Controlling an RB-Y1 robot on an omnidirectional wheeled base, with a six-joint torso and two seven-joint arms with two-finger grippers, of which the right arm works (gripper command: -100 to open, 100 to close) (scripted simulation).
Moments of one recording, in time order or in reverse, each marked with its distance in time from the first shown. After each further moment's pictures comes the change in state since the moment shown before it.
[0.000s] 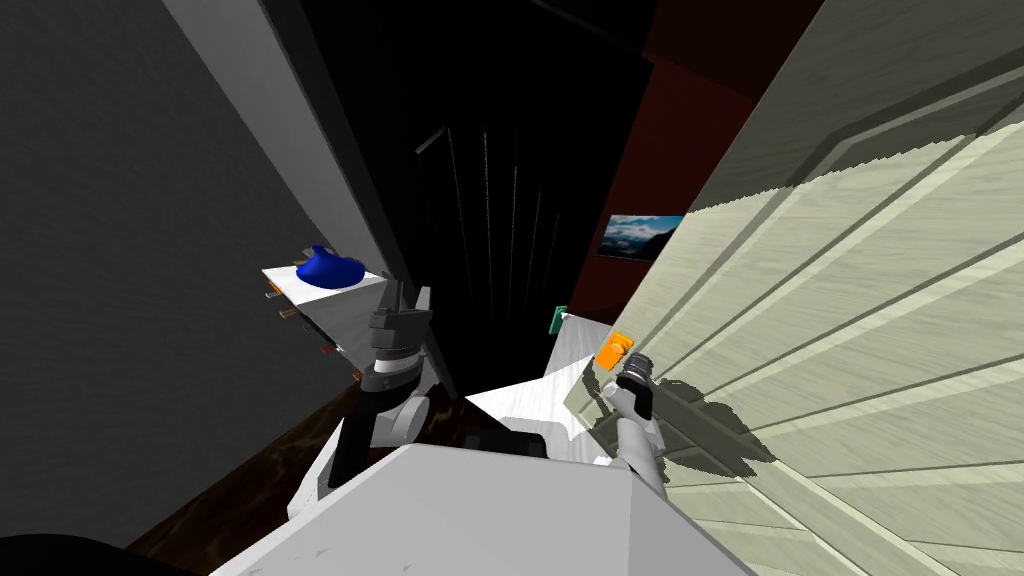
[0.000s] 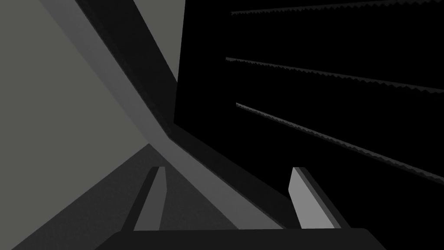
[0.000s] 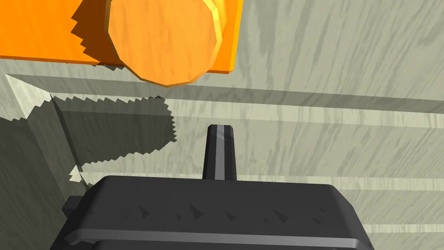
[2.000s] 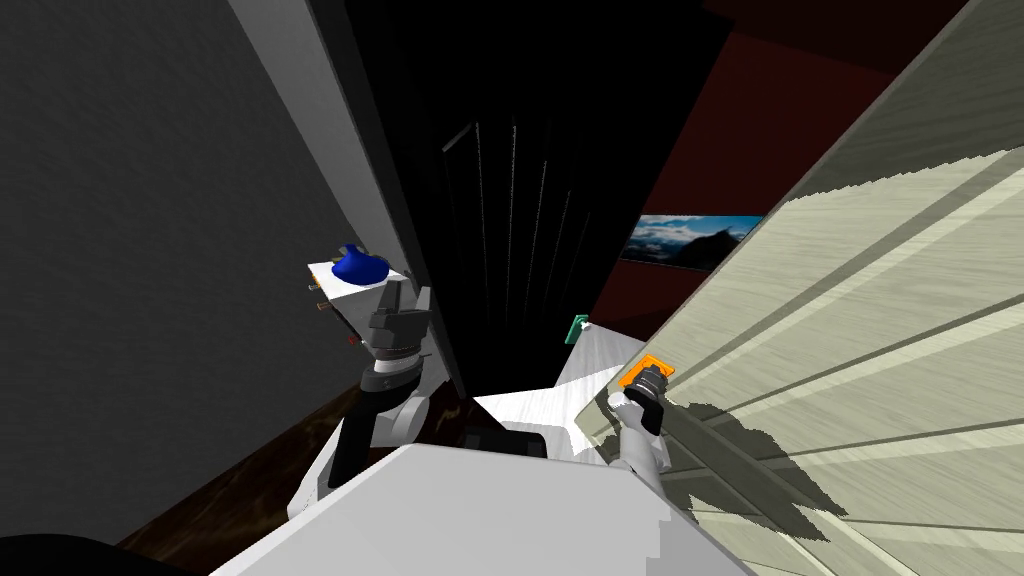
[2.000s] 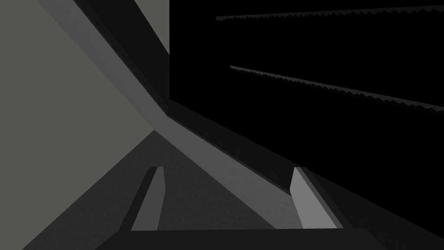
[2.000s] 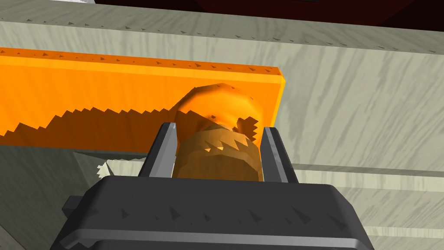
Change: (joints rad) arm 0.003 0.033 -0.127 0.020 -0.036 -0.001 0.038
